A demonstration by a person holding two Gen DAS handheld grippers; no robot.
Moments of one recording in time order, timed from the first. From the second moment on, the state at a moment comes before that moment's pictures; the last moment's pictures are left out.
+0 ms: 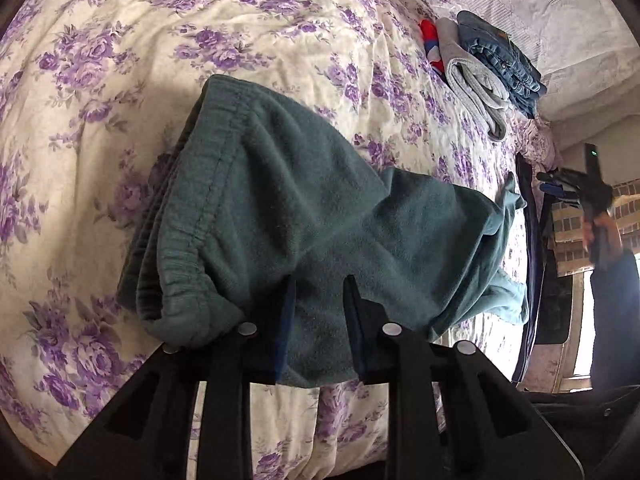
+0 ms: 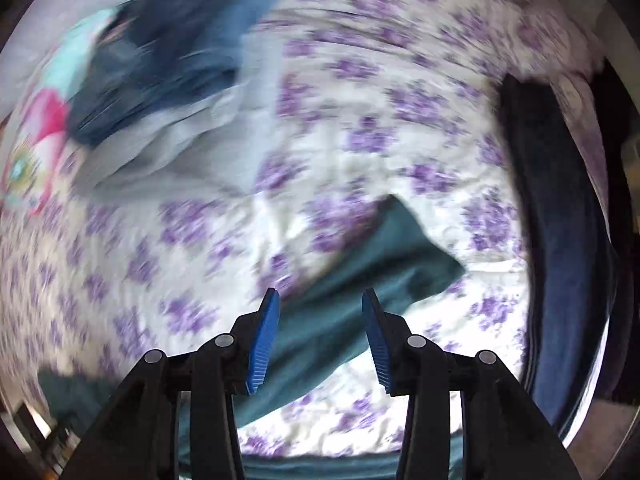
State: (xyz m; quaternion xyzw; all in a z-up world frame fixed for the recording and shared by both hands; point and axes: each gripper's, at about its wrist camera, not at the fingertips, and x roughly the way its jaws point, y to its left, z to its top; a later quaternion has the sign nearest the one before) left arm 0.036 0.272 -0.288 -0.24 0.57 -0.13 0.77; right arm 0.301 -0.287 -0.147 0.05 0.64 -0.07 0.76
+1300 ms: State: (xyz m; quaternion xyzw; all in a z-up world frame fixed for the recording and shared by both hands) left arm 0.060 0.247 -0.285 -0.14 0.63 -0.11 0.76; right arm -0.001 -0.473 -0.185 0.27 0.61 -0.12 0.73
